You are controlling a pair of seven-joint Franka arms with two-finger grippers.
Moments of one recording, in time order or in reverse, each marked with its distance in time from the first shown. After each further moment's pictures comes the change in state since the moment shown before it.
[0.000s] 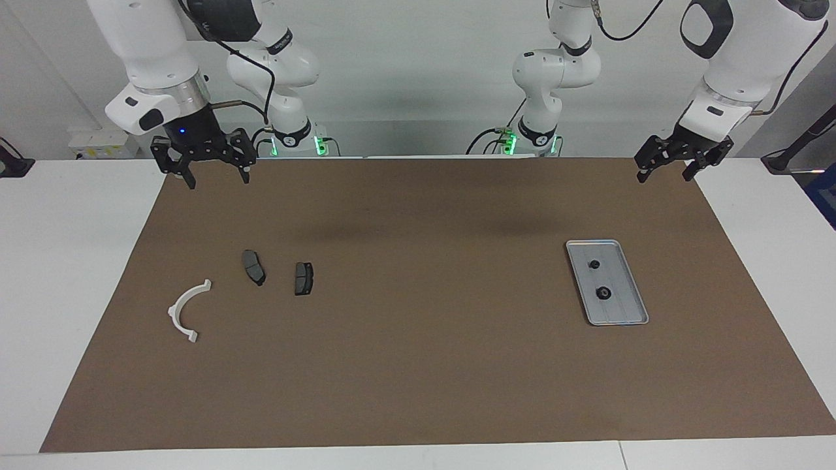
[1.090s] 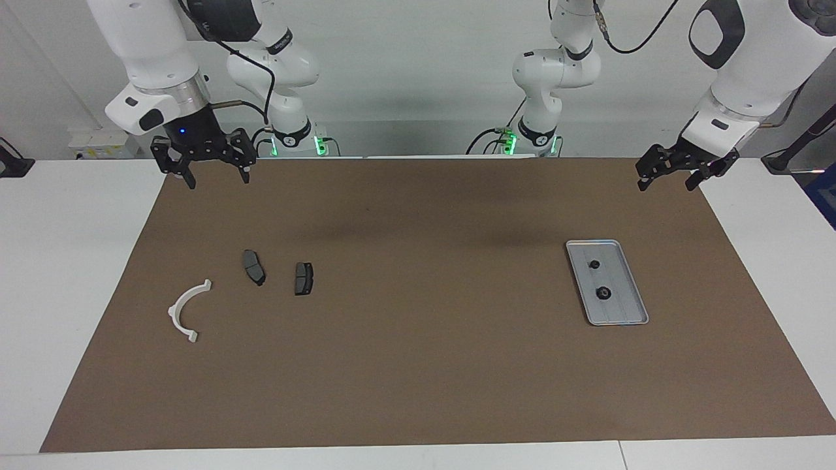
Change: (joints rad) left arm -0.012 0.080 -0.007 0.100 -0.003 -0.033 0.021; right arm 0.000 0.000 0.000 0.000 0.000 0.000 0.000
